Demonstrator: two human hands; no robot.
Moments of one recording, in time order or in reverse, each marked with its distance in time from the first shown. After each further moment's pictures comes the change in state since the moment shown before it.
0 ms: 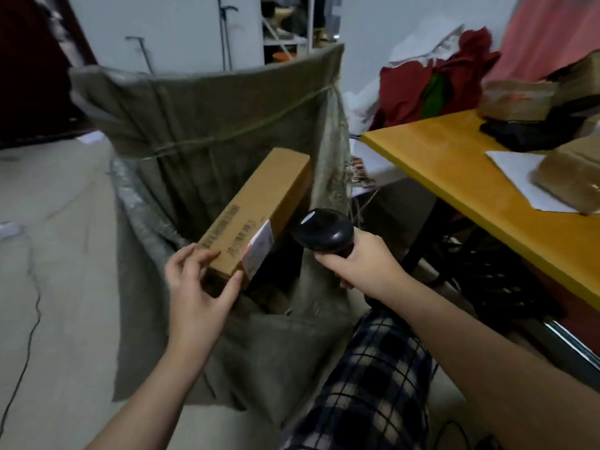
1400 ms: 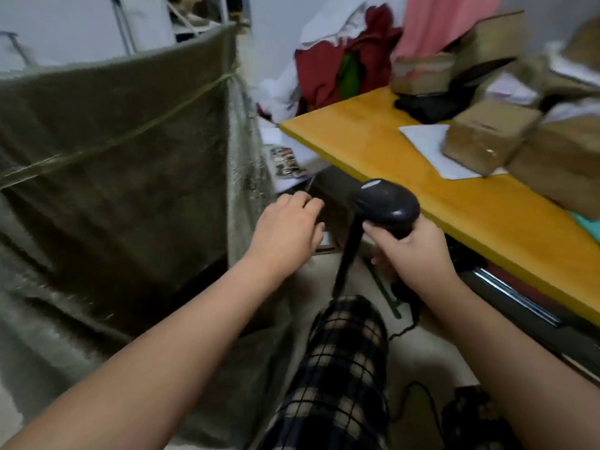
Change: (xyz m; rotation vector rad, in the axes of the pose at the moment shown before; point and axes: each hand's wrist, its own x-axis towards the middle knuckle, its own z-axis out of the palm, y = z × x) left_hand 0.053 0.129 0.177 0.486 -0.576 0.724; right_hand -0.046 0.065 -0.101 0.079 0.585 0.220
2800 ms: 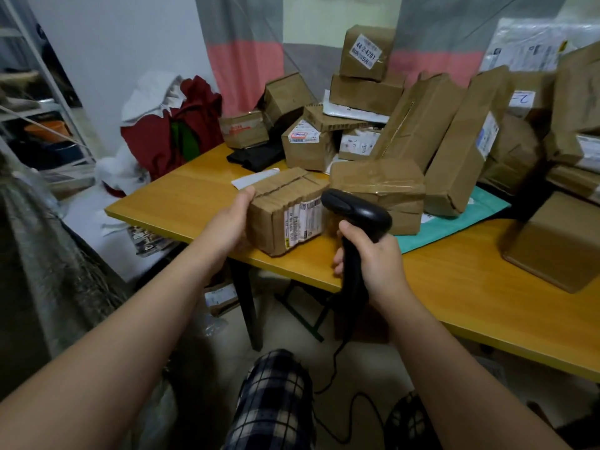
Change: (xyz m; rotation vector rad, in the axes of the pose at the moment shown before) left_hand 0.136 0.151 -0.007 -0.998 -0.306 -0.444; right_hand 0.003 0.046 -0.158 0.535 0.347 0.157
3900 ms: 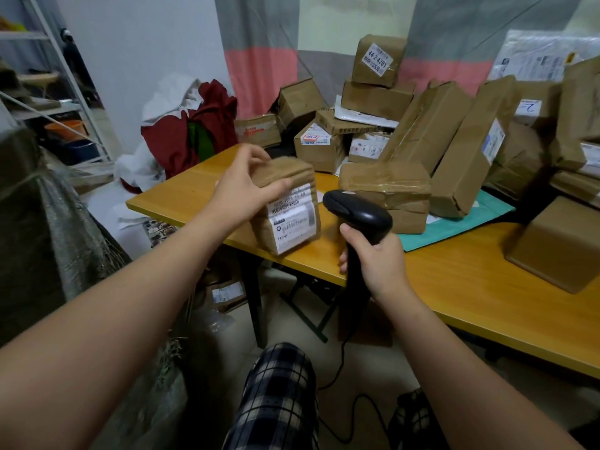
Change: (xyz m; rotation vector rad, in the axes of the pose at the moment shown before) left_hand 0.005 0.020 -0.022 0.195 0.093 0.611; right_hand -0.010 0.000 0.004 -0.135 -0.010 -0.080
